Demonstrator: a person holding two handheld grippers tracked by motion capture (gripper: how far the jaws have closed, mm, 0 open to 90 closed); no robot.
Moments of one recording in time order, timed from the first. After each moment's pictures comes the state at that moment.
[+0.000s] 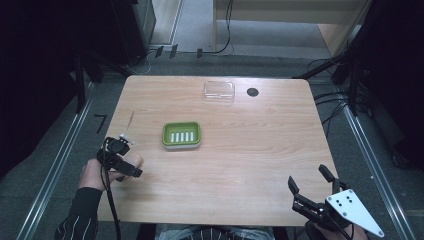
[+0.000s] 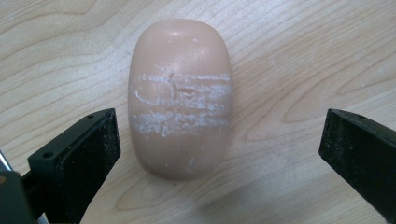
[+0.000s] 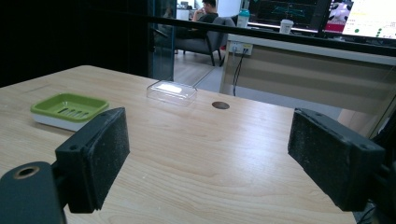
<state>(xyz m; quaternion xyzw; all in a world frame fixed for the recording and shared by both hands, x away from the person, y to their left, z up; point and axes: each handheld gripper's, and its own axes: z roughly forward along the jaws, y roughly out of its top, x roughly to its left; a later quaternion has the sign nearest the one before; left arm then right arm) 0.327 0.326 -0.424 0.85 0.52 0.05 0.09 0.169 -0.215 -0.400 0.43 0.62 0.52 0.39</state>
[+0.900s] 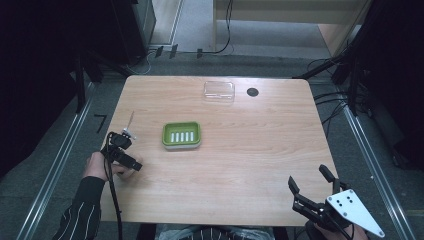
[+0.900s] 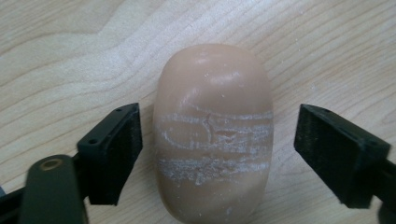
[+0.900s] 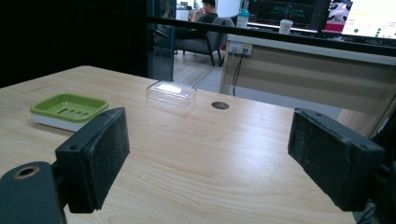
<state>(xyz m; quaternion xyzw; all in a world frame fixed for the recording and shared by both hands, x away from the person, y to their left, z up) 0.352 0.332 -0.441 0.85 0.53 0.04 0.07 0.169 -0.215 -0.400 0.43 0.62 0.52 0.39</state>
